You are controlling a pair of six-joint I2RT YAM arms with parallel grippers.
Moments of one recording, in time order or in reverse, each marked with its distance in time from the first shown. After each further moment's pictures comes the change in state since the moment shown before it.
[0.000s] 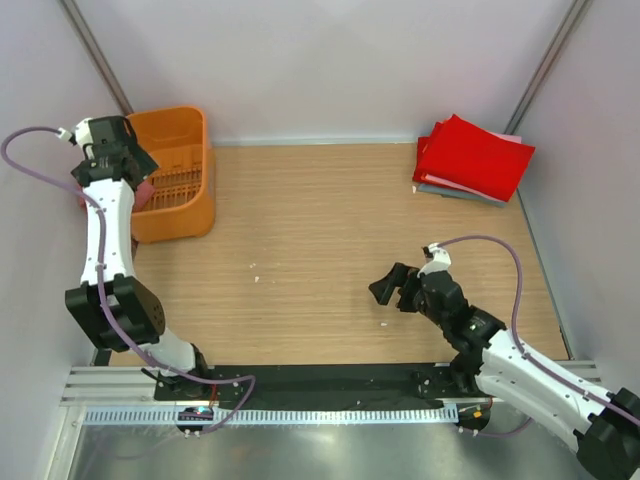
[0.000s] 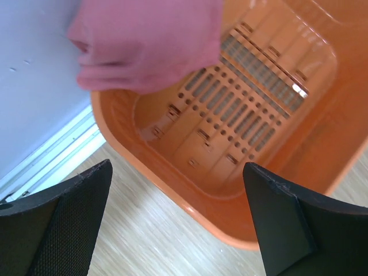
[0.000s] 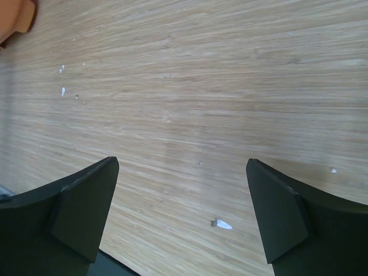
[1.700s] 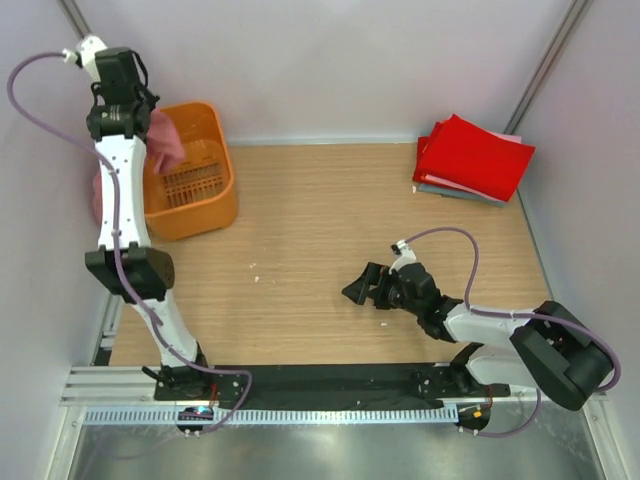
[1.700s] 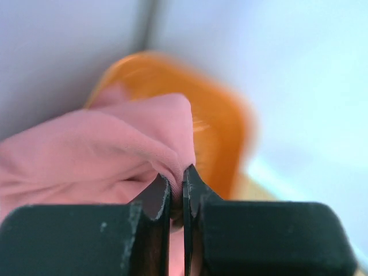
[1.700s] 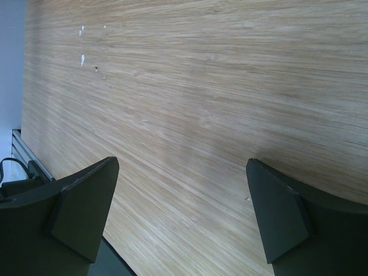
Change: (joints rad) left arm -0.079 0.391 0.674 -0.002 0.004 -0.013; right arm 0.000 0.570 -0.076 0.683 -0.256 0.048
